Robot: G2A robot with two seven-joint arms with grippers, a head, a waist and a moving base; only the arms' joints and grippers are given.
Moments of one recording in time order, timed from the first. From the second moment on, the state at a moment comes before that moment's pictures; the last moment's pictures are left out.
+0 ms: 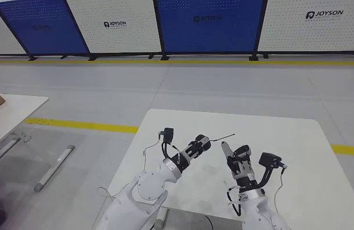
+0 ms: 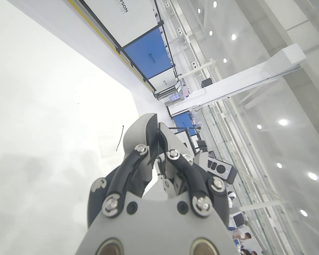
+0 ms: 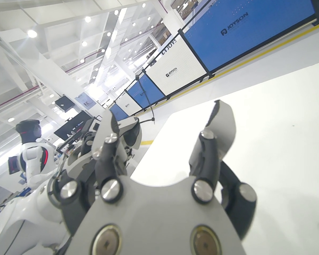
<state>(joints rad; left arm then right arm) 1.49 -1.20 -1.15 -1.91 -0.04 0.08 -0.17 -1.63 -1.41 1.11 -1.90 -0.77 0.04 -0.08</state>
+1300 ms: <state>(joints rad) 1.49 -1.21 -1.15 -1.92 -0.06 0.09 -0.13 -1.49 -1.37 1.16 -1.74 -1.22 -0.03 0.15</state>
